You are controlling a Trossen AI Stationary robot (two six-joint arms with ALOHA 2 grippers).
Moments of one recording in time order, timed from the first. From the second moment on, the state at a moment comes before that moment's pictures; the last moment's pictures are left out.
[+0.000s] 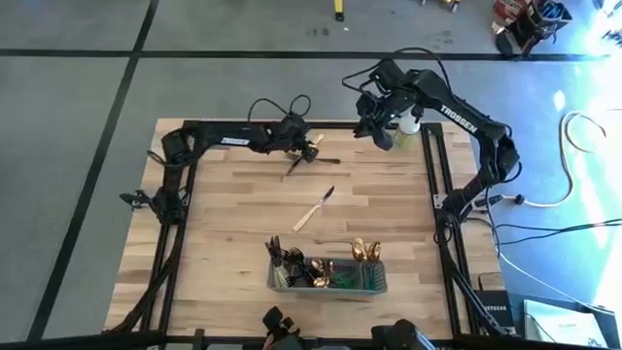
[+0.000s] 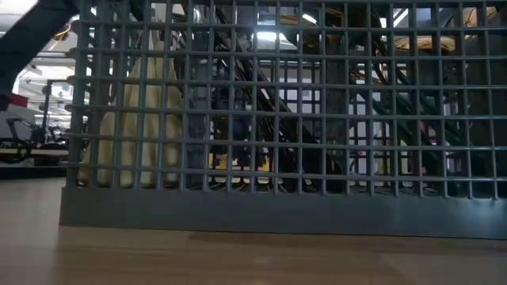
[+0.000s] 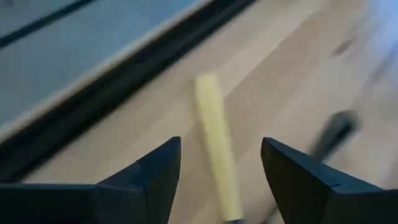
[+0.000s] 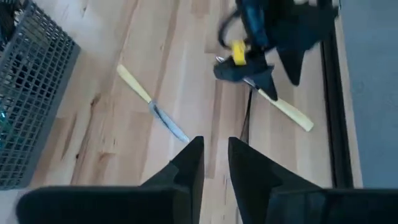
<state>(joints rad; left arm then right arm) 0.53 2.03 1.25 0.03 -0.10 -0.23 -0.75 1.61 1.64 -1.15 -0.59 -0.70</state>
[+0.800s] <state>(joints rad) 0.52 2.10 1.30 -0.07 -0.11 -0.26 -0.75 1.61 1.51 -1.03 -0.59 -0.72</state>
